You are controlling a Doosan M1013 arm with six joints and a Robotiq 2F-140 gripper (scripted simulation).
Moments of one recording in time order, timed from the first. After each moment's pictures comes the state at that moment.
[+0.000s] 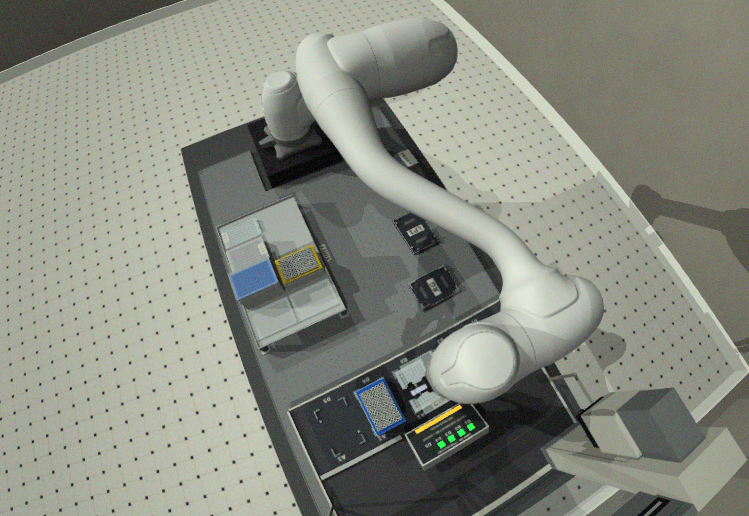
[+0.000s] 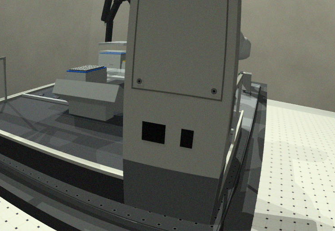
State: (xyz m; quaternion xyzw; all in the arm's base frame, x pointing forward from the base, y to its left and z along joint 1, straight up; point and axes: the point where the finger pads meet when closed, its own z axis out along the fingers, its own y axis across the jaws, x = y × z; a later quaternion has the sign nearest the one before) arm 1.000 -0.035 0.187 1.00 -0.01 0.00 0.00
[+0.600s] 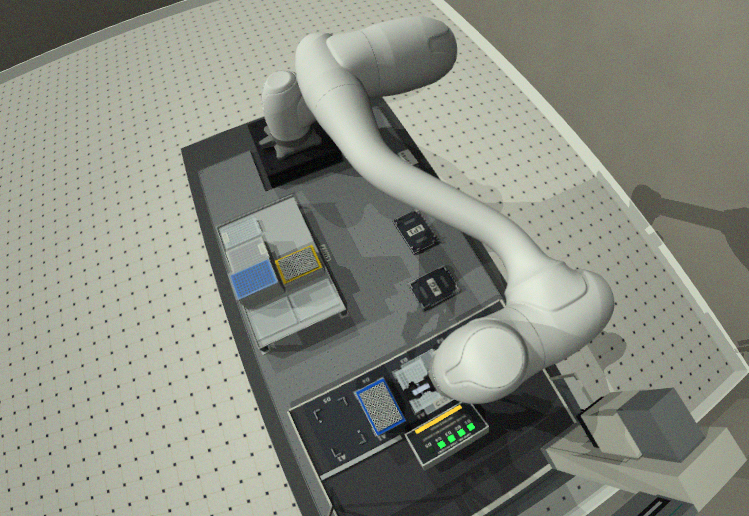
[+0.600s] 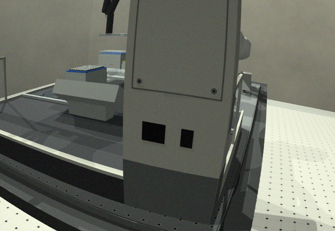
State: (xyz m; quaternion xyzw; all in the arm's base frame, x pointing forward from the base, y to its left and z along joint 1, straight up) arm 1.000 -0.035 0.214 1.00 -0.01 0.00 0.00
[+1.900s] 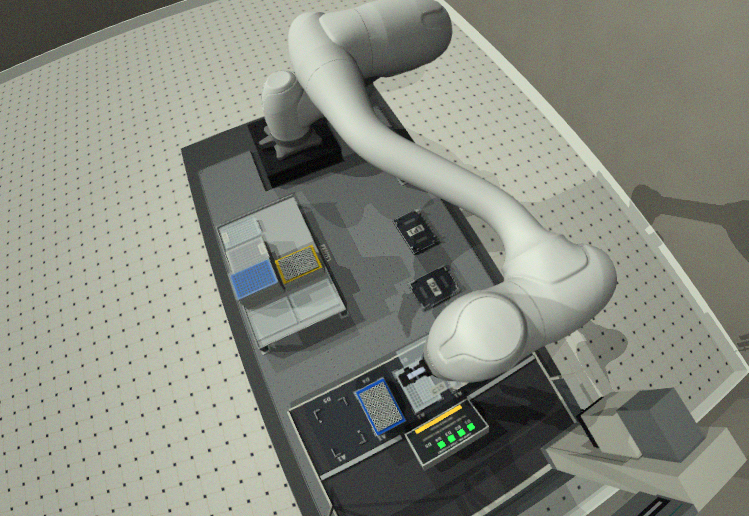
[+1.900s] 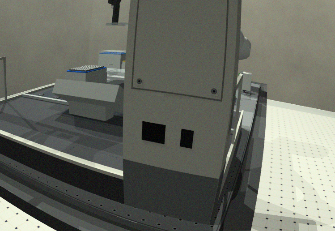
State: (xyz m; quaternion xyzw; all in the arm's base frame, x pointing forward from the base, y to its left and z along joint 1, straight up) arm 0.969 -0.033 0.247 1.00 -0.01 0.00 0.00
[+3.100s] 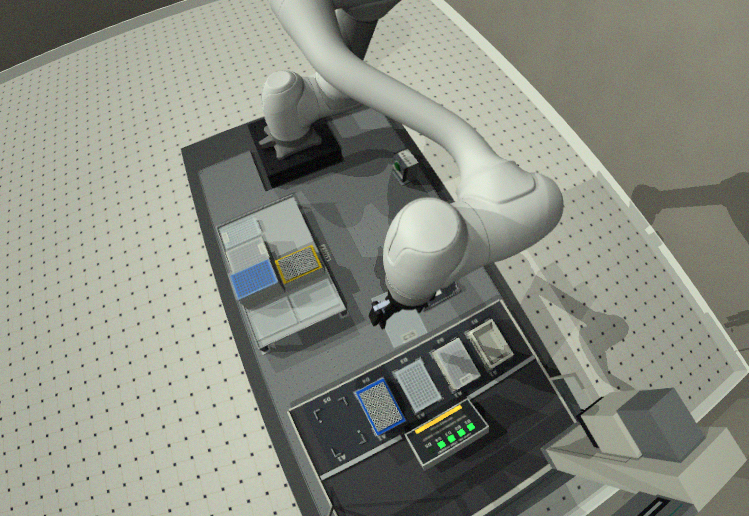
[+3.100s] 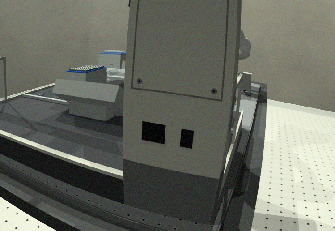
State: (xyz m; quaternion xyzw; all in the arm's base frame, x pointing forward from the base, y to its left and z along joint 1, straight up) arm 0.835 -0.028 0.248 1.00 -0.03 0.00 0.00
